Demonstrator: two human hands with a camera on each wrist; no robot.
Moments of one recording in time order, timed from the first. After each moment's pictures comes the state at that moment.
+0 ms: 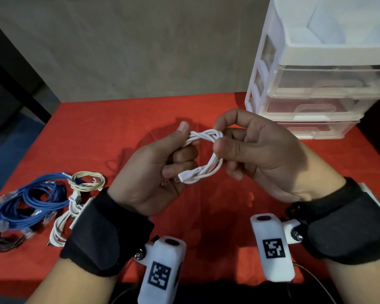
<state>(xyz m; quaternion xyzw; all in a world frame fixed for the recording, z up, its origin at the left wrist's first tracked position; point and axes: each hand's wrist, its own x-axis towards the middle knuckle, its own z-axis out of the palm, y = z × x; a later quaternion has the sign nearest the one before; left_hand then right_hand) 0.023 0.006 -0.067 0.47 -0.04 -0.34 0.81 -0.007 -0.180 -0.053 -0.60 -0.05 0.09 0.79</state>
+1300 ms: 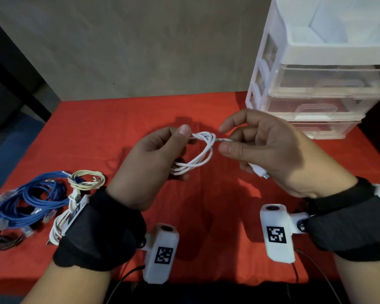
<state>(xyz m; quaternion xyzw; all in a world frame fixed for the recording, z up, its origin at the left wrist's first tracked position) 0.032 0.007 -0.082 0.68 -0.07 -0.11 0.72 -0.004 -0.201 -0.064 -0.73 -0.06 0.03 0.68</state>
